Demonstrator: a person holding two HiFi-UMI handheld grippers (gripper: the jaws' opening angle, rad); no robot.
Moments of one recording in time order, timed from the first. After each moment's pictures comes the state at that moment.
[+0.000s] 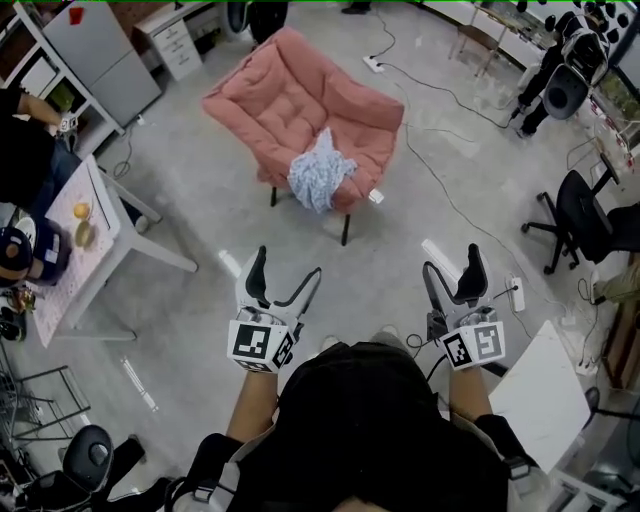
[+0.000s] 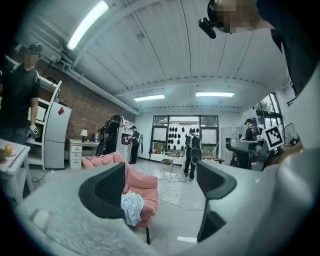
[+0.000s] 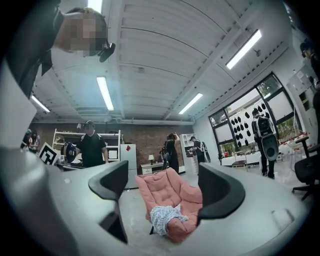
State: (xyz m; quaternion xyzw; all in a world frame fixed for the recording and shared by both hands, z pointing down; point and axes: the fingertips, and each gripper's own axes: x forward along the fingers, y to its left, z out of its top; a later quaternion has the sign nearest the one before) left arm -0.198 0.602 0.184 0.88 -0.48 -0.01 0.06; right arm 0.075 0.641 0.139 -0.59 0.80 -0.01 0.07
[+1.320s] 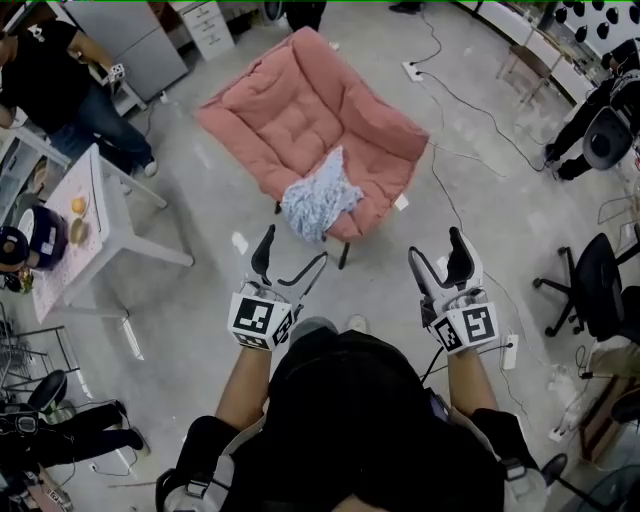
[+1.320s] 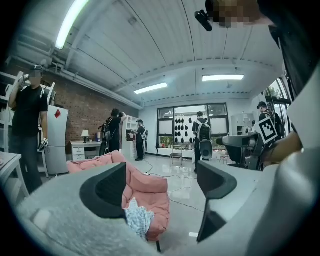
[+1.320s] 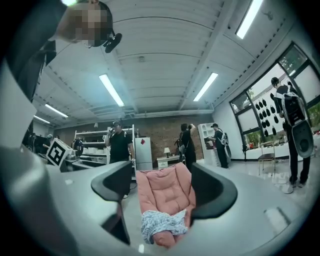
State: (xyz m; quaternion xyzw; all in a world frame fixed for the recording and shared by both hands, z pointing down) left arm -0.080 0.392 0.207 0.86 -0.51 0.04 0.05; right arm 0.151 0.387 0.171 -0.47 0.88 -0.03 0.05
